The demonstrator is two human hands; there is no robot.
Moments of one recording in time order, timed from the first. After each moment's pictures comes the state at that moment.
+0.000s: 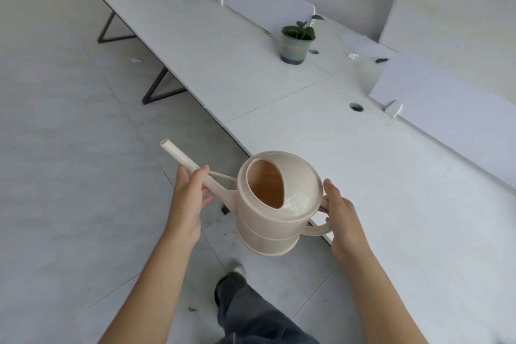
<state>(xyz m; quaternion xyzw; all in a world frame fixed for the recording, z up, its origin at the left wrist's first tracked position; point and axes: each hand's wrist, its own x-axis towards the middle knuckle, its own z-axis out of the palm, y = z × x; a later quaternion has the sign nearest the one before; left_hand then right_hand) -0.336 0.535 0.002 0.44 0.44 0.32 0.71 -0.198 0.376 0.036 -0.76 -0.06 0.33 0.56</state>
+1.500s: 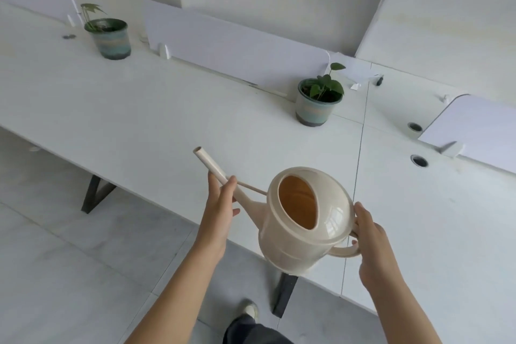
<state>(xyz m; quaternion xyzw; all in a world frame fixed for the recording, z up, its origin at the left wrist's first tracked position) -0.123 1.075 0.010 0.60 0.25 0.11 0.75 -0.088 0.873 0.040 -0.74 0.18 0.14 0.63</state>
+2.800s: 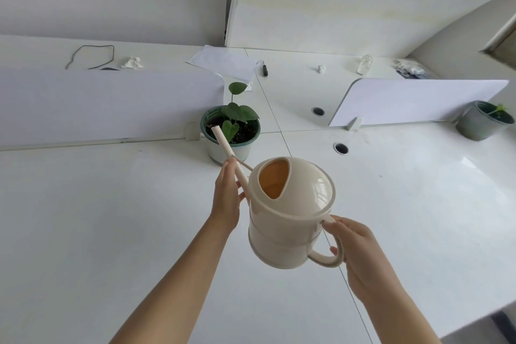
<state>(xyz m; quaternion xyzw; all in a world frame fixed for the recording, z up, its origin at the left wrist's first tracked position) 0.208 1.079 -0.004 0.54 0.11 -0.19 0.81 0.067 0.942 0.060 -0.70 0.33 0.01 0.63</state>
